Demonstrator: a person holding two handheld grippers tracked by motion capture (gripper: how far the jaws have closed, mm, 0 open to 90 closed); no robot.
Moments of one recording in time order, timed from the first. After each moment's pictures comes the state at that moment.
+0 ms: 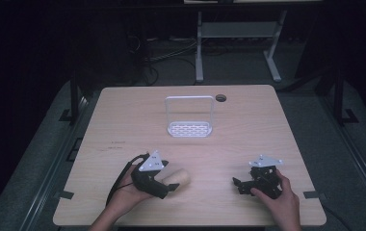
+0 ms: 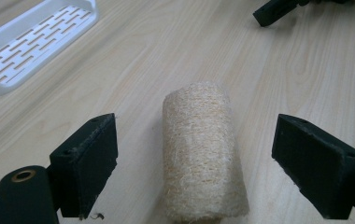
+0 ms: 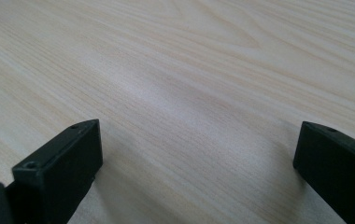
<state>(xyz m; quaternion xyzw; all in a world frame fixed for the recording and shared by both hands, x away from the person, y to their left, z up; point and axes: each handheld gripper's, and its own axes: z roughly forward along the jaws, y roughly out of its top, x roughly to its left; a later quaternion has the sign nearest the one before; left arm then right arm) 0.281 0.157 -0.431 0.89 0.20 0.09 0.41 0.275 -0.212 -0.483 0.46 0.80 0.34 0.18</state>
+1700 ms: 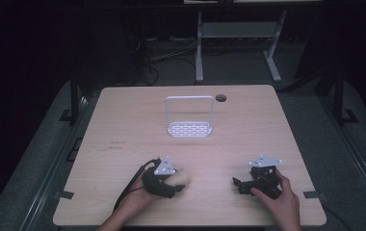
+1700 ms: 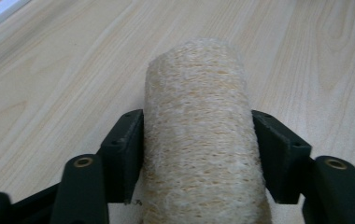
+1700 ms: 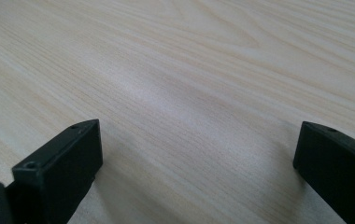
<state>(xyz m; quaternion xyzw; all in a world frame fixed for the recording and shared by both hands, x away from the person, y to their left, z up) 0.284 0.136 -0.463 0.91 0.21 0.08 0.36 0.275 -0.212 -0.483 0.46 0.80 0.34 0.18</state>
